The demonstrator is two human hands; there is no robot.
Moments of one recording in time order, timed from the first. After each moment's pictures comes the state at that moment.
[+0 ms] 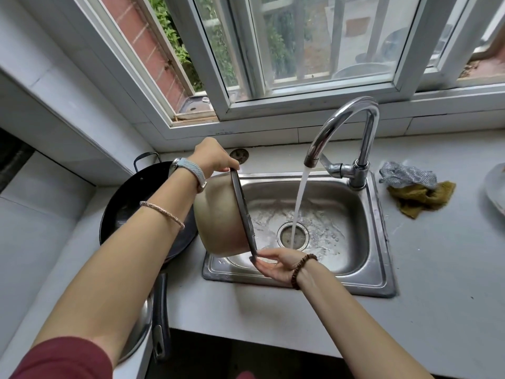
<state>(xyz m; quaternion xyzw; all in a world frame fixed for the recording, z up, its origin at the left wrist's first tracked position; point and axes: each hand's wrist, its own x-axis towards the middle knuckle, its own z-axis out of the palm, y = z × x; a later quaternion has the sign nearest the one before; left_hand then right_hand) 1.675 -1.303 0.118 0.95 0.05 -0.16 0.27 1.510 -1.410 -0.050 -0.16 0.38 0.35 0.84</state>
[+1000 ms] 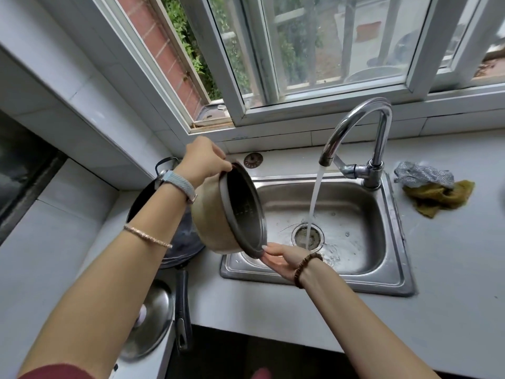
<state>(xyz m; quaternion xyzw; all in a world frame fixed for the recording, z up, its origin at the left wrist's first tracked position) 1.645 -1.264 0.155 0.97 0.01 -0.06 0.24 1.502 -1.387 -0.017 -0.18 0.32 0.30 0.88</state>
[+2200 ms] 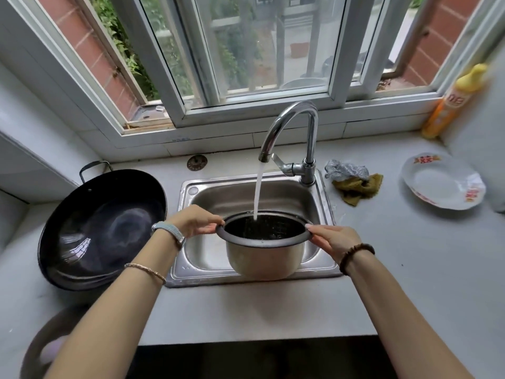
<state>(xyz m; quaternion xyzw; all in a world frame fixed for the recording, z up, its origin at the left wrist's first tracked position) 1.612 -1.292 -0.002 0.79 0.14 -0.40 0.45 1.436 -1.549 -0.001 -0.45 0.41 0.01 0.79</state>
